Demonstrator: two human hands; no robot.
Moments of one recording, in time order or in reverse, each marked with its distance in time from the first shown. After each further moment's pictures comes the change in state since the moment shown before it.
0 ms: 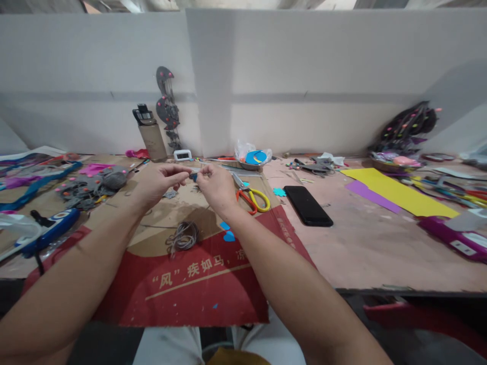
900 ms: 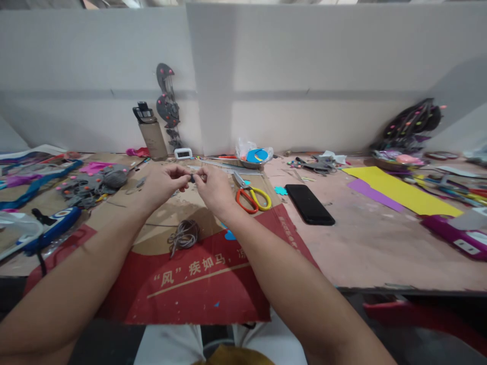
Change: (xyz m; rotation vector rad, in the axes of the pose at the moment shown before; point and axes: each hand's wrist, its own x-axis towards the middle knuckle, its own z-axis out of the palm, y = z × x) left_hand -0.002 -0.001 0.013 0.091 0.088 0.011; right_hand -0.004 0.000 0.005 -0.005 -0.065 -0.103
